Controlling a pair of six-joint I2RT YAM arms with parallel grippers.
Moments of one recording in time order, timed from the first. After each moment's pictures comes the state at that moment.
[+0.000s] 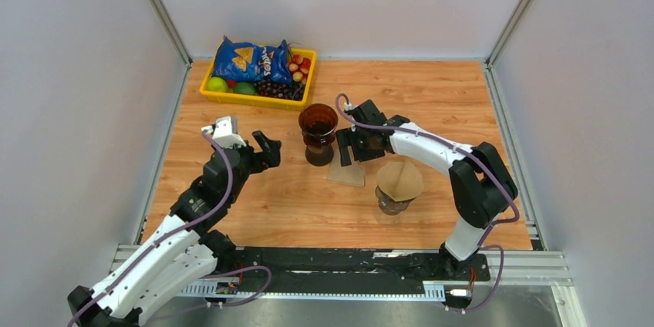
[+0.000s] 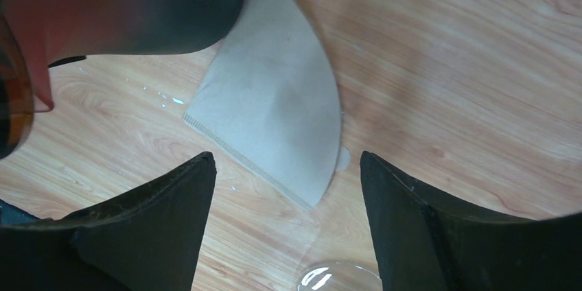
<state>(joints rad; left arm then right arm) -0.62 0.66 0.60 -0.23 -0.41 -0.58 0.63 1.71 1.19 -0.53 -0.09 0.33</state>
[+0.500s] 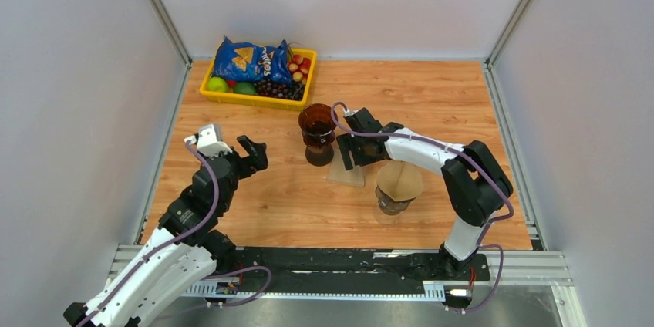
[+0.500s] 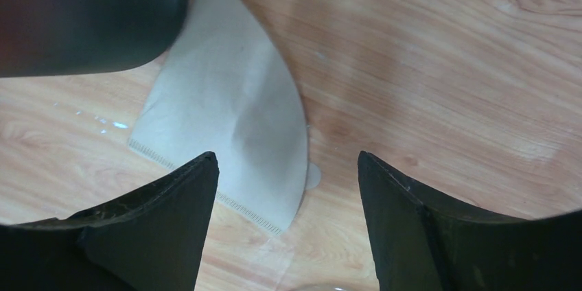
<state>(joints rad) -0.62 0.51 0.59 -0.37 -0.54 -0.60 0.68 1.74 1.14 -0.46 0.04 0.32</state>
